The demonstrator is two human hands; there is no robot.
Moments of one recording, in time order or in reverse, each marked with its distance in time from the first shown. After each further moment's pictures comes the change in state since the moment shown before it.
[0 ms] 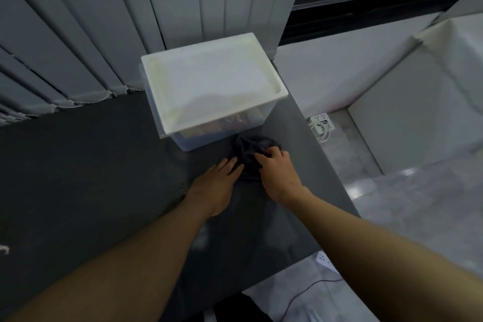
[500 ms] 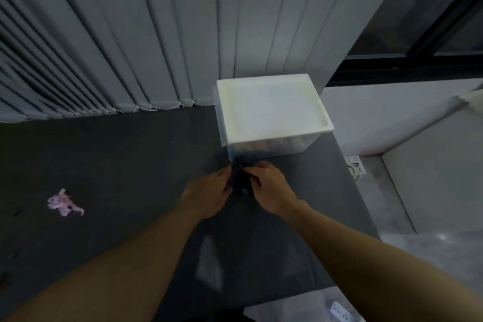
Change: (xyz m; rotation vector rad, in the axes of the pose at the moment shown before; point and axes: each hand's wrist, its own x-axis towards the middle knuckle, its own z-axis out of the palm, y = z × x) left_hand -0.095 -0.061 -0.037 -0.227 0.239 -0.281; right_hand -0.004 -0.113 -0.030 0.247 0.023 -0.357
